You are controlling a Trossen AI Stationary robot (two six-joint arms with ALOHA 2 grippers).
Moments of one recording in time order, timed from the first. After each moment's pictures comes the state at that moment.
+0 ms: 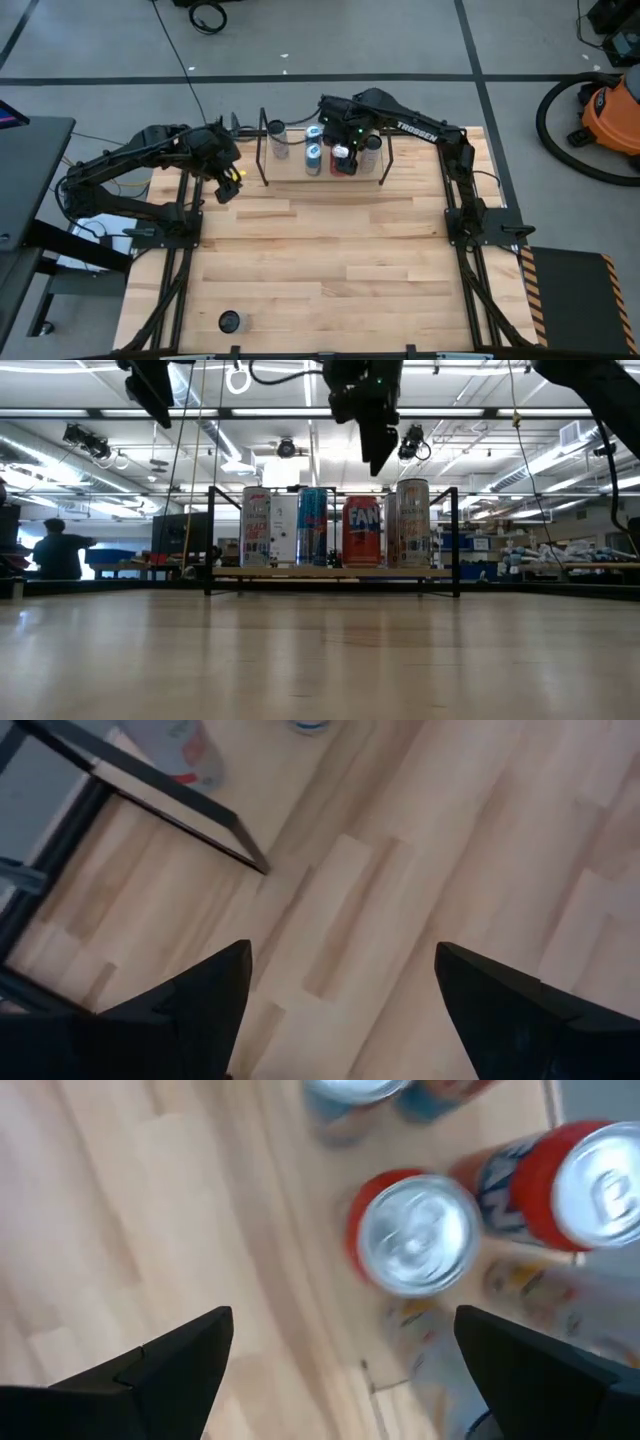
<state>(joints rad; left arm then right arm) 0.30 1.12 1.37 -1.33 -0.07 -0.19 -0.36 2.04 2.25 -1.56 -0.01 -0.06</state>
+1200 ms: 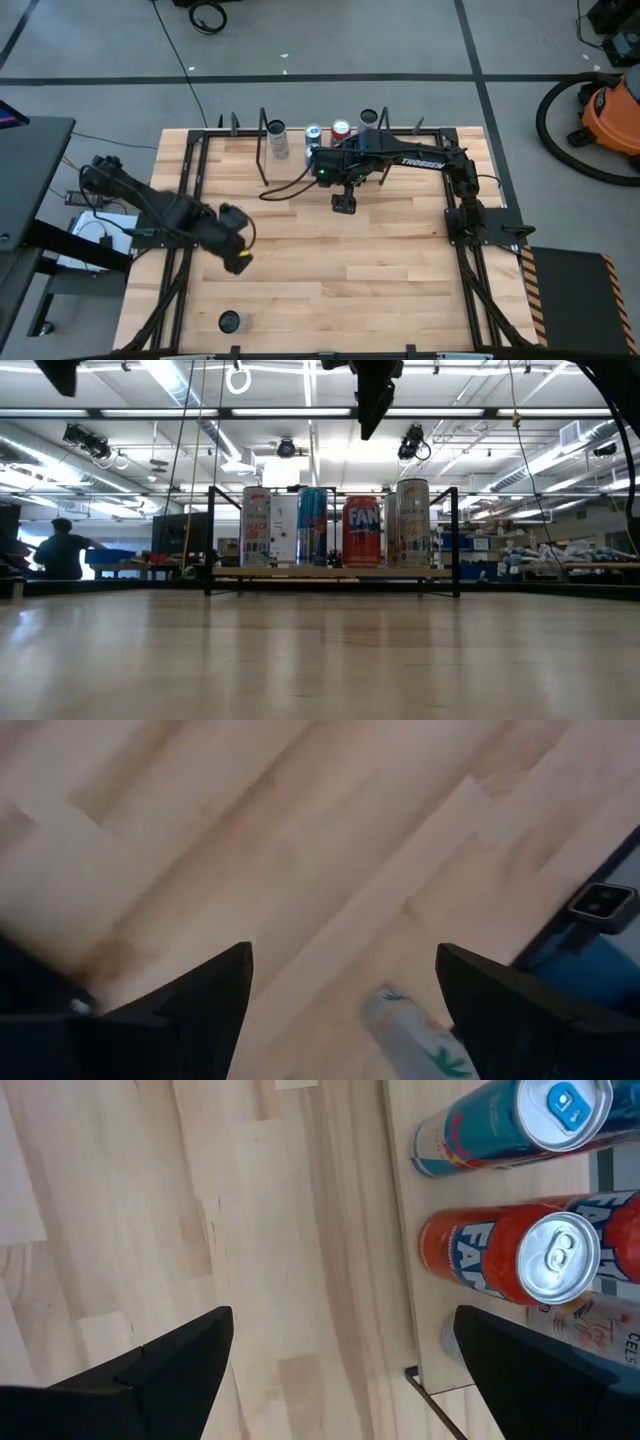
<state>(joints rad) -0.48 1.28 1.32 -1.28 -0.12 -1.27 -0.05 2.01 2.26 -1.57 0.16 0.09</state>
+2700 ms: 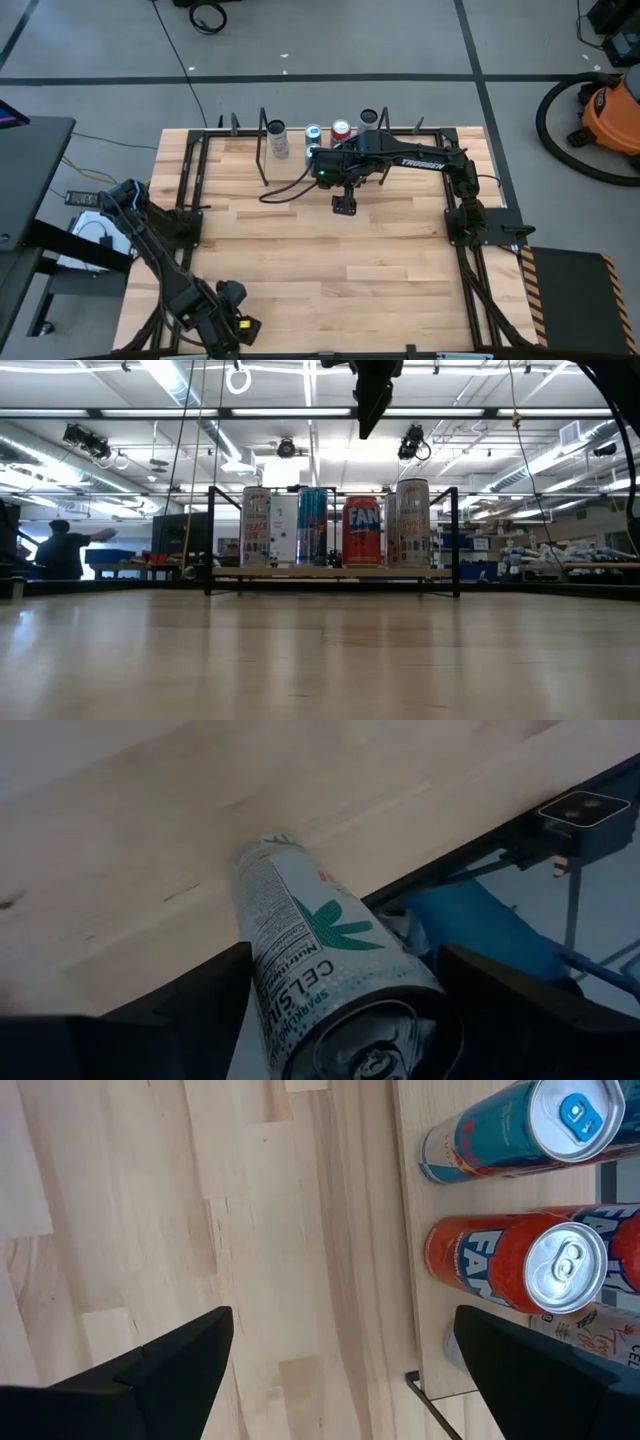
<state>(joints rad) -0.92 1.64 1.32 -0.85 -0.08 -2.08 -0.04 2.01 2.26 -1.56 0.16 0.07</state>
